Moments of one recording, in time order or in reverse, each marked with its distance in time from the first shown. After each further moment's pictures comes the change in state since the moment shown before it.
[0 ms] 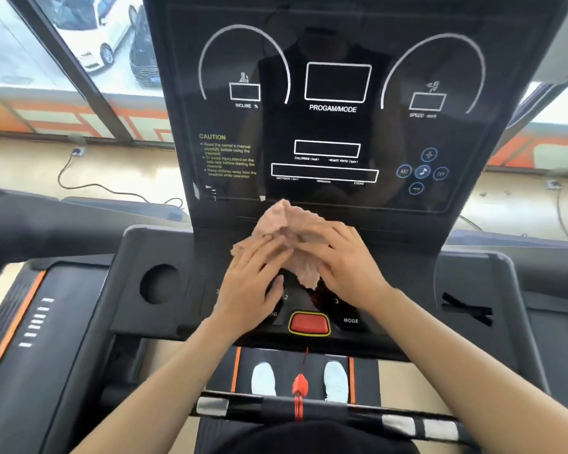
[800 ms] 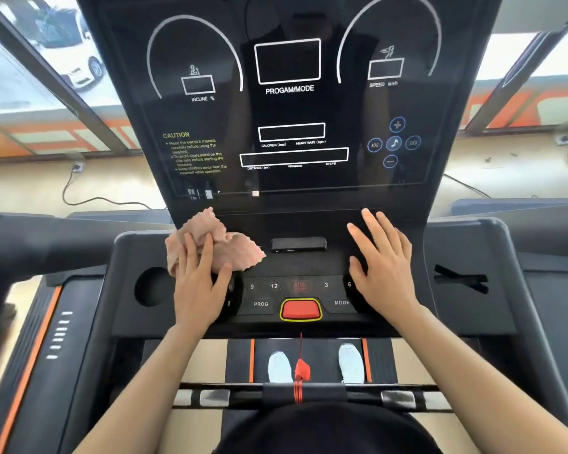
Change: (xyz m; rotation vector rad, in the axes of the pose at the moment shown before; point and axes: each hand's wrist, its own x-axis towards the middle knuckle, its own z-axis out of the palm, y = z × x) left_hand -0.033 -0.042 -0.005 0.036 -0.192 -0.719; right_hand -0.090 0.031 0.001 -0.198 0.079 0.497
